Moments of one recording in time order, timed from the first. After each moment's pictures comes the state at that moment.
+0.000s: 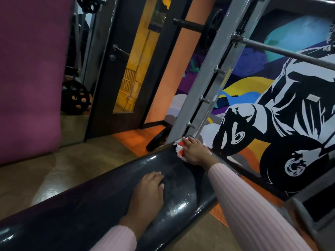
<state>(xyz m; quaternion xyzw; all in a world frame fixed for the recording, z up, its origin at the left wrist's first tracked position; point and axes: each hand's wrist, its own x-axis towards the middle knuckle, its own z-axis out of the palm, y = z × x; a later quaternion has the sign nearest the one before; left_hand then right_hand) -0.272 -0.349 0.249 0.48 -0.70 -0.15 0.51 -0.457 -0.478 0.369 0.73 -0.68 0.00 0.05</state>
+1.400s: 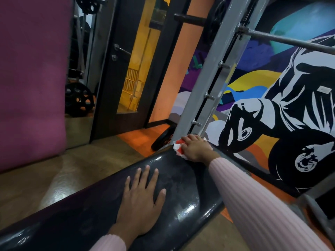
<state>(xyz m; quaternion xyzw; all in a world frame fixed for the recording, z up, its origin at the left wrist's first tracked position) -0.244 -0.344 0.238 0.58 -0.75 -0.09 0.31 -0.446 -0.501 0.361 0.75 -0.65 -0.07 0.10</state>
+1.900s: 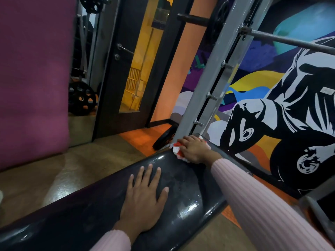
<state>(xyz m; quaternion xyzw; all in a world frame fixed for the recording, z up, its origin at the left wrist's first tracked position) -0.243 -0.343 0.239 0.59 -0.74 -0.08 0.30 -0.435 -0.494 0.360 0.79 -0.60 -0.09 0.10</state>
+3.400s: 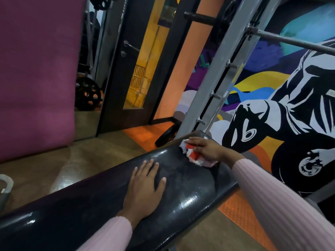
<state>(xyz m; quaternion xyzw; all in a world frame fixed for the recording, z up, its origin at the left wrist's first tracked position) -0.237 -0.342 0.236 0.57 -0.71 -0.12 0.40 -0.463 -0.458 0.383 0.82 -0.57 -0.06 0.02</state>
